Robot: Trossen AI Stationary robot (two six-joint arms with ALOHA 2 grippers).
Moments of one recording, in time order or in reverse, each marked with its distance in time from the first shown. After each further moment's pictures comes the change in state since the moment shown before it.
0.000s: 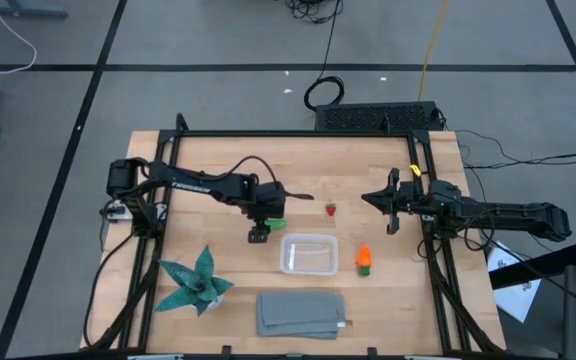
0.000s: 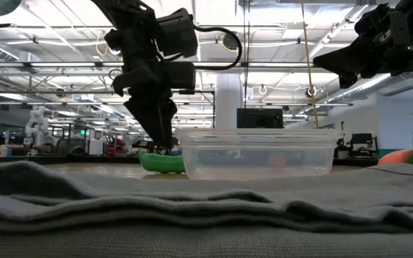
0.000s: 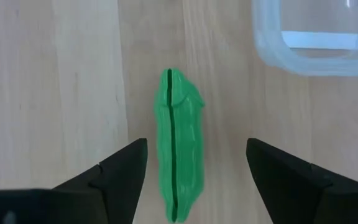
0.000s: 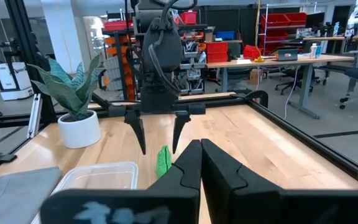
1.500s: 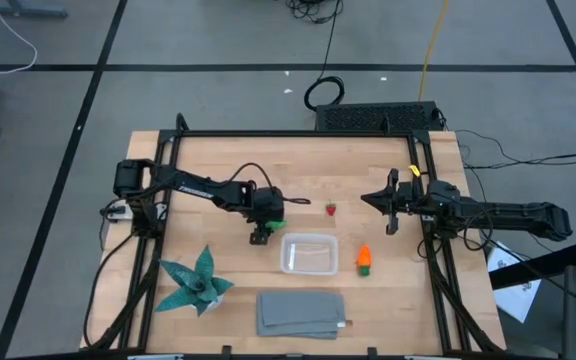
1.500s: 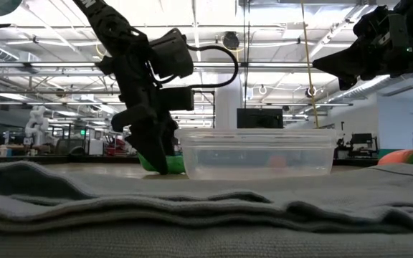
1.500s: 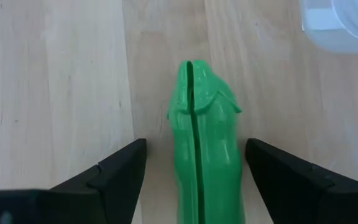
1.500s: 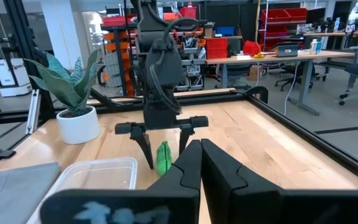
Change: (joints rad) left arm -0.002 0.076 -0.144 0.275 -0.048 0.056; right arm 0.000 0.016 -0.001 0.000 0.000 0.000
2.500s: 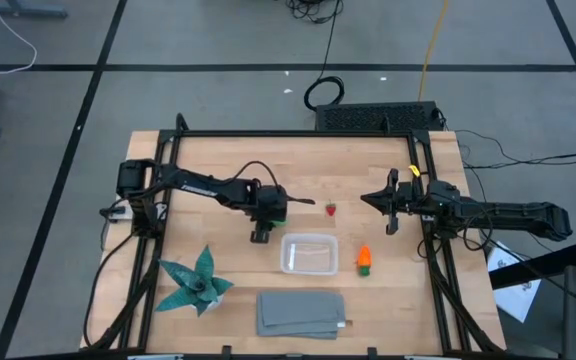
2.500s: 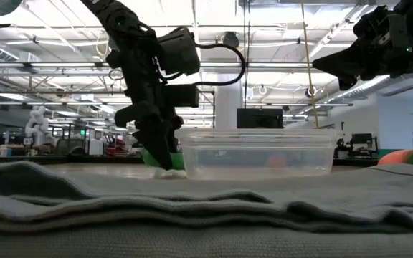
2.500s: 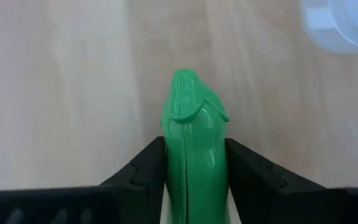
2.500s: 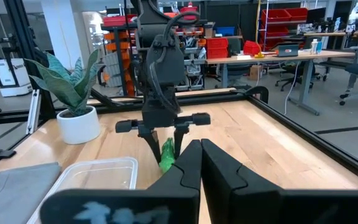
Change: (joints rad) left arm 0.002 -0.003 0.092 -0.124 -0.027 0.060; right arm 0.000 0.001 0.000 0.000 0.000 0.000
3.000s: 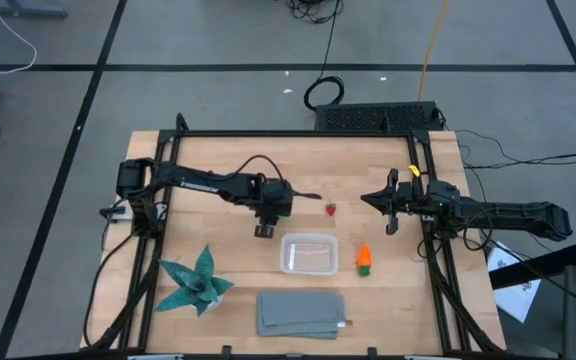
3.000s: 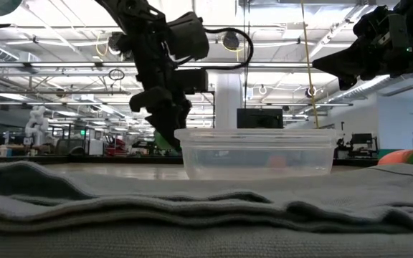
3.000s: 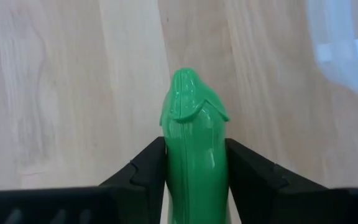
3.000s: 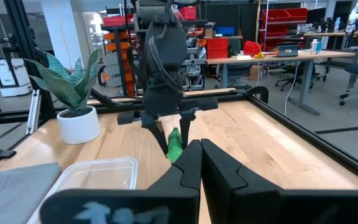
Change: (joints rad) left arm 0.004 -0.003 0.127 -0.117 -0.066 0.036; right arm 0.000 0.000 0.000 0.000 0.000 0.000
